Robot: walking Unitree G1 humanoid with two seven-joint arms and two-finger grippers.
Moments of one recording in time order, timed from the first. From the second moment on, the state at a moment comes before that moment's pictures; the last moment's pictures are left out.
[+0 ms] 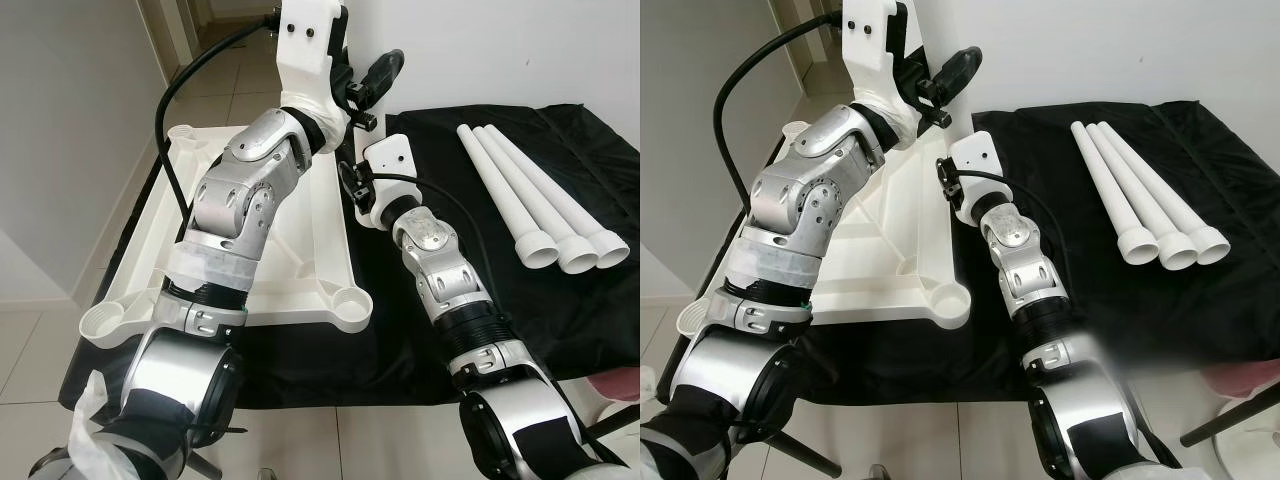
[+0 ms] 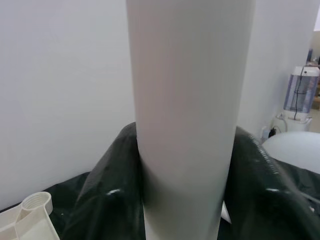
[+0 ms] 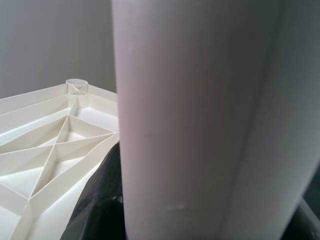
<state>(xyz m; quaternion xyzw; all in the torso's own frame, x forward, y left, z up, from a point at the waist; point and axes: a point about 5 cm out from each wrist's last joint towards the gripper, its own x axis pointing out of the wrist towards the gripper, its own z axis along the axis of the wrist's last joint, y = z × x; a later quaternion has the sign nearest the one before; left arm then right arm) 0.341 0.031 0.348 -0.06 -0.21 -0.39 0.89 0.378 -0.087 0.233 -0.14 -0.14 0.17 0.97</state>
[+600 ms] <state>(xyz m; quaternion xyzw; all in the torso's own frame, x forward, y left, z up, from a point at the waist) 0.333 0.046 0.361 -0.12 -0.22 -0.41 0.88 0.378 -0.098 0.227 -0.04 -0.13 0.09 0.99</state>
